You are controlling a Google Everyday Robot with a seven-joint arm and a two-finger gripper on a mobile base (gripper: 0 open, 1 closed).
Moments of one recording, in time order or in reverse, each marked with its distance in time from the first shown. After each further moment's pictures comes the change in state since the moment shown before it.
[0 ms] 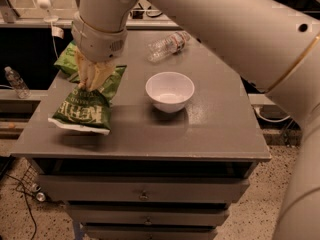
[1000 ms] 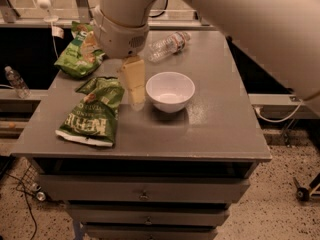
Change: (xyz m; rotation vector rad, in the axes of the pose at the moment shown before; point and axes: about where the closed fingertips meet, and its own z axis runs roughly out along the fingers) arm 0.019 0.038 -0.032 -0.011 0.055 0.134
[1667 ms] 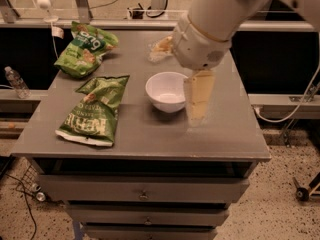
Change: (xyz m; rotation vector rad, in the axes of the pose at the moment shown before) arm 0.068 0.099 -0.040 0.055 -0.003 0.301
